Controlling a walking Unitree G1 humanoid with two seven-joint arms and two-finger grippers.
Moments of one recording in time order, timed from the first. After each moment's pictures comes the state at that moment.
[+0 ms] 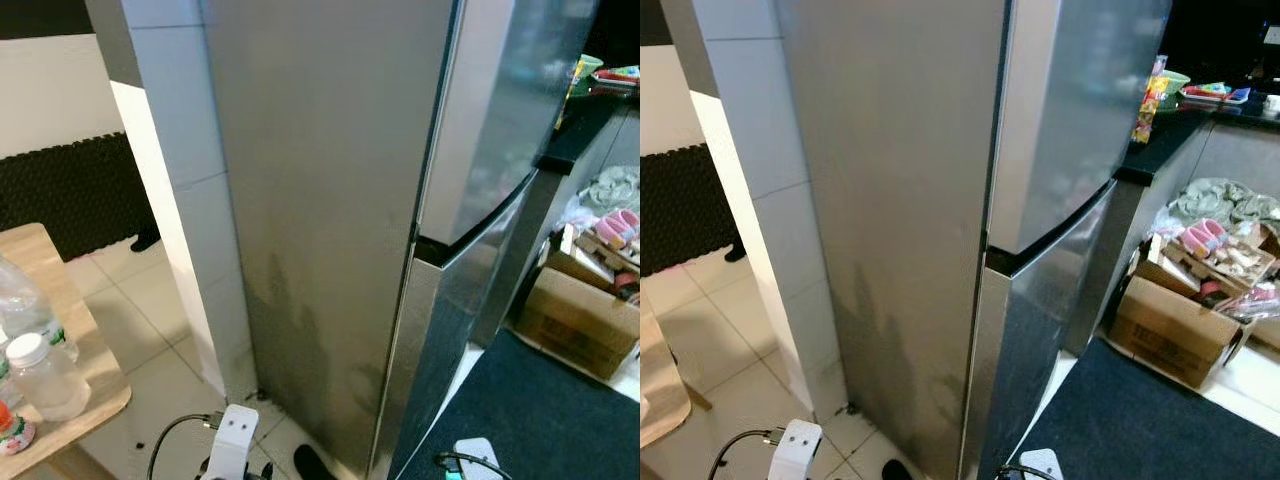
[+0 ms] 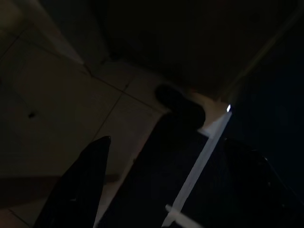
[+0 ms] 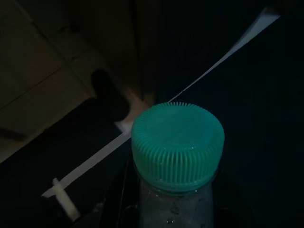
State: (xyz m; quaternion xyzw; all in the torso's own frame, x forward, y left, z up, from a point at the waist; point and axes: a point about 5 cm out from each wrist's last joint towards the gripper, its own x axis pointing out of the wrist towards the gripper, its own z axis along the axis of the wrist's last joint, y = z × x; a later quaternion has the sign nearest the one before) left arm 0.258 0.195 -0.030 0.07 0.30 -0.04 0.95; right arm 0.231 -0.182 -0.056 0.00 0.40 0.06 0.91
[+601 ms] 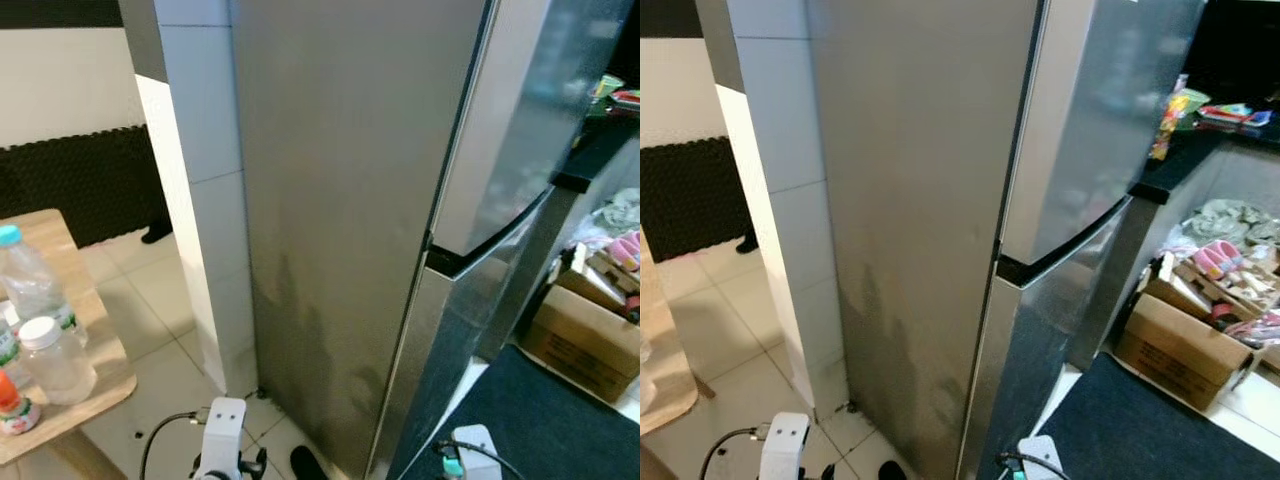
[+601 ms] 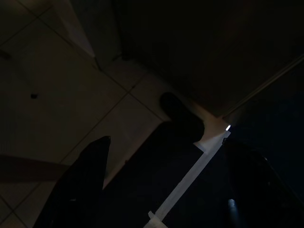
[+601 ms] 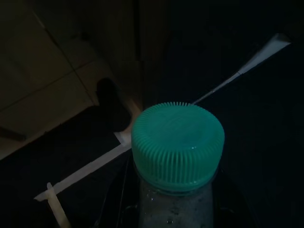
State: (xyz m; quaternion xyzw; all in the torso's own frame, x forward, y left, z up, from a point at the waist) left arm 0.264 0.185 -0.027 0.04 0.29 -0.03 0.95; right arm 0.234 -0.182 -0.053 0.00 0.39 0.06 0.92
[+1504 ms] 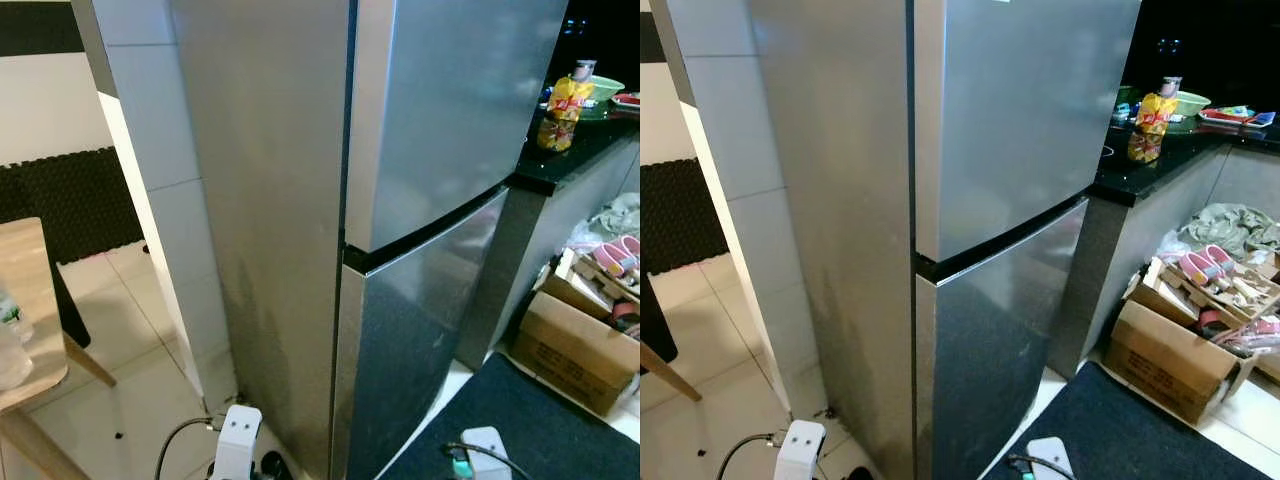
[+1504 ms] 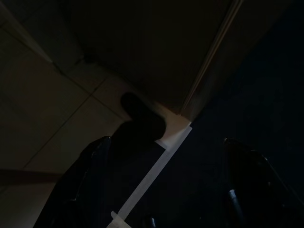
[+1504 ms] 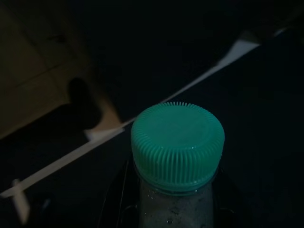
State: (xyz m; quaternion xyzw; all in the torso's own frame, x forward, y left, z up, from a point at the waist) left arm 0.257 0.180 -0.033 0.05 0.31 -0.06 0.95; right arm 0.232 -0.179 -0.055 0.00 0.39 0.07 0.92
